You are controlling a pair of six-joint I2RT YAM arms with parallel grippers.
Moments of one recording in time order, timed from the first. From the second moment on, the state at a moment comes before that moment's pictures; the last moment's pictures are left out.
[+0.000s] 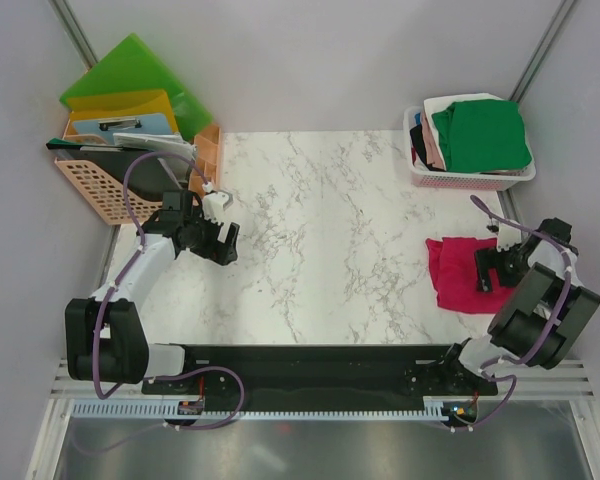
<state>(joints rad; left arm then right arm) -0.07 1.33 0.89 -0.54 0.34 0.34 -0.67 1.45 0.85 -0.69 -0.28 -0.81</state>
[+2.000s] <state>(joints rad) -0.07 0.96 0.74 -0.25 0.18 0.18 -0.17 1.20 0.86 -0.46 -0.62 -0.23</state>
